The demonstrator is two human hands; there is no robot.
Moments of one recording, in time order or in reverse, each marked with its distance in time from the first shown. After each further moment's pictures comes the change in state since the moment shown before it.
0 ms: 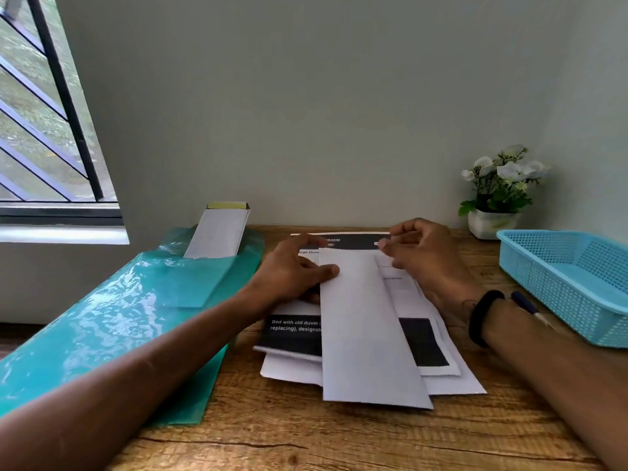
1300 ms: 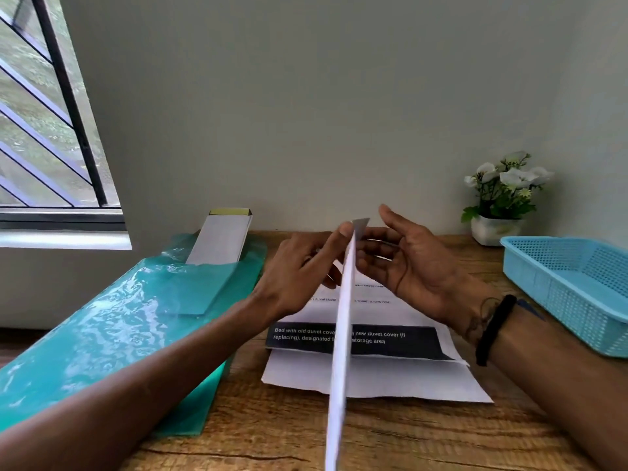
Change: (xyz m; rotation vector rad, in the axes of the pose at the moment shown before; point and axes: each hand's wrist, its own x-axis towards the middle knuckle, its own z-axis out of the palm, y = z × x) left_hand -0.021 0.037 0.009 0.247 0.094 0.416; right_hand -0.023 -0.050 0.008 0.887 -0.455 0.387
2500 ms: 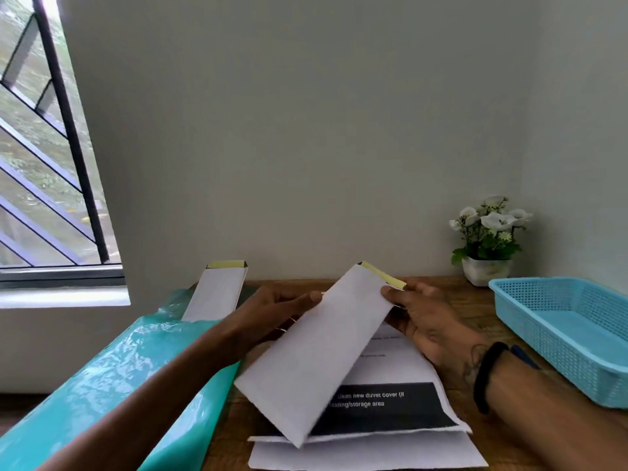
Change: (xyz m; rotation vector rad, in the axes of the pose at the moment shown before) left_hand 0.021 -0.035 -0.034 -0.274 -0.290 -0.433; right_hand 0.025 0.004 -0.042 -0.031 0.340 -0.147
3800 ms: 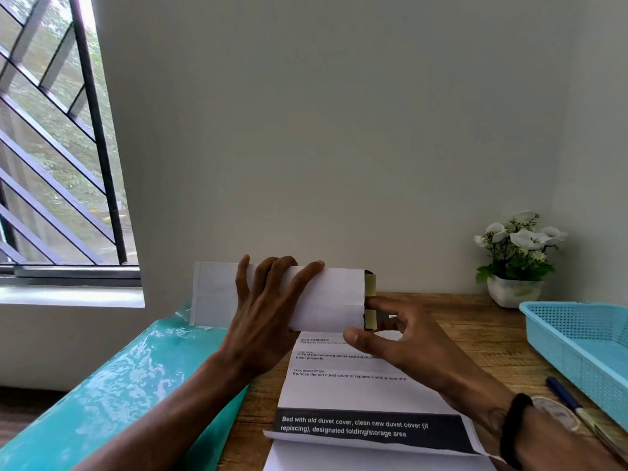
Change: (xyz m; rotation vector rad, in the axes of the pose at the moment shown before) left_hand 0.017 -0.035 -0.023 1.236 0.661 0.717; right_hand -0.039 0.002 0.022 -0.801 -0.406 -0.394
